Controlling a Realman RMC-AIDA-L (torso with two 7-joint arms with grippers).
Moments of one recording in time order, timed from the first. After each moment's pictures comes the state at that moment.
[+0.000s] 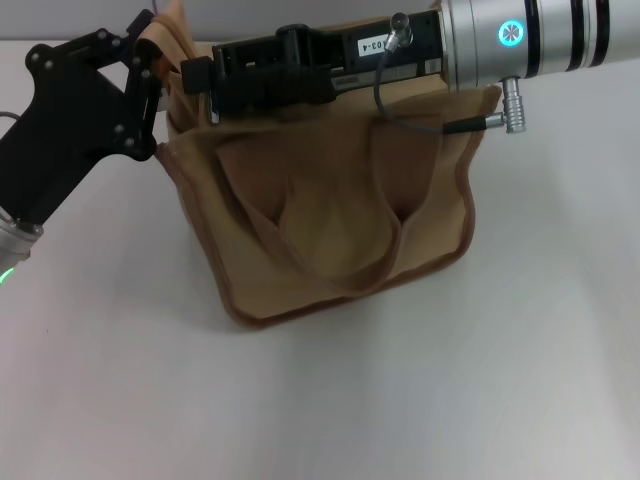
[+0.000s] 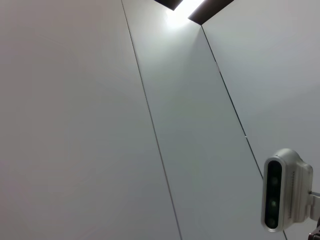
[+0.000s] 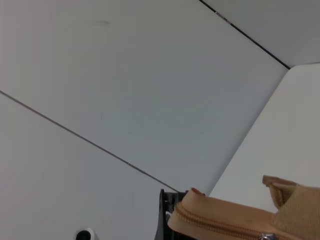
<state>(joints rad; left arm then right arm) -0.48 -2.08 0.47 0.16 1.43 1.82 -0.36 1.01 2.08 -0.99 -0.52 -1.76 -1.48 2.35</state>
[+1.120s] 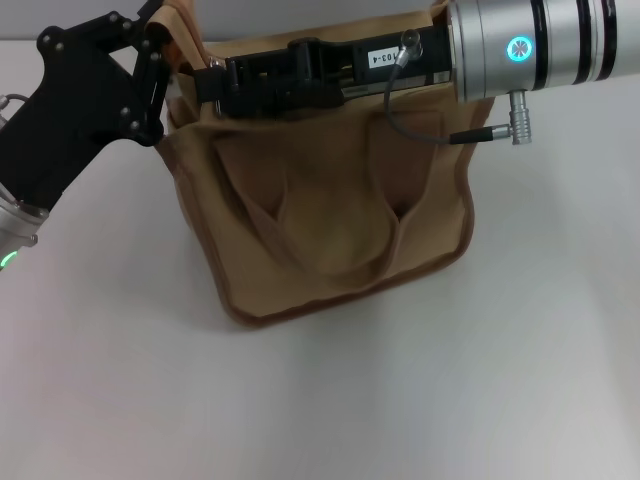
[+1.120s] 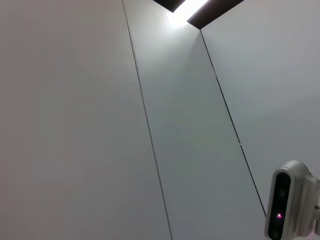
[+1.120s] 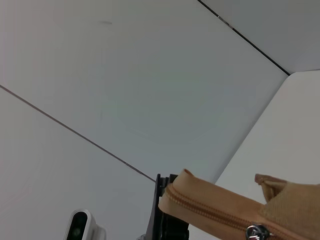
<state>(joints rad) -0.51 -2.08 0.48 0.18 1.43 1.81 -0.44 0.99 2.08 -0.98 -0.51 -1.76 -1.48 2.28</state>
